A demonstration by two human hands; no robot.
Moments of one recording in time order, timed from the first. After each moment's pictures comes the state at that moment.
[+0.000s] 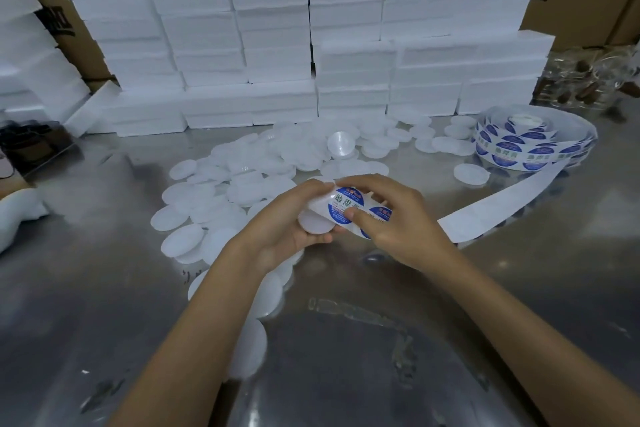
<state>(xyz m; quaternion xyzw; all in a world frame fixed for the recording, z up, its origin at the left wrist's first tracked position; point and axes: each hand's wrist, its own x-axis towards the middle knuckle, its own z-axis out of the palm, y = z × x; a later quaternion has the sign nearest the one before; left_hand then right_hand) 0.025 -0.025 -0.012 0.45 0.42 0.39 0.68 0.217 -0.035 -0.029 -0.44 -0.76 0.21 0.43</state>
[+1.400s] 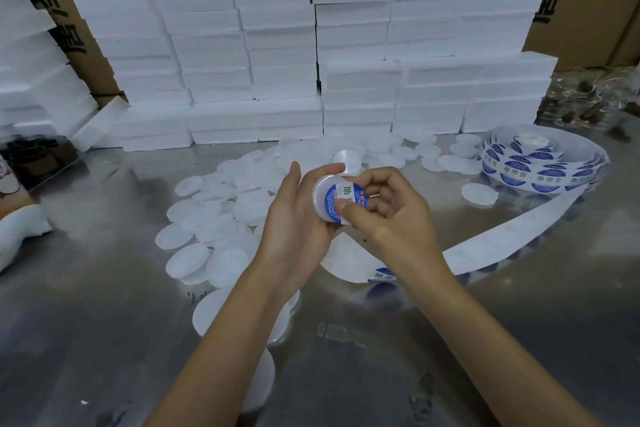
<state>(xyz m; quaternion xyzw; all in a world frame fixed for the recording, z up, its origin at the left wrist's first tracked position) 0.042 -0.038 0.012 0.37 0.29 0.55 0.69 0.172 -0.054 0.012 -0.41 -0.53 0.42 0.61</state>
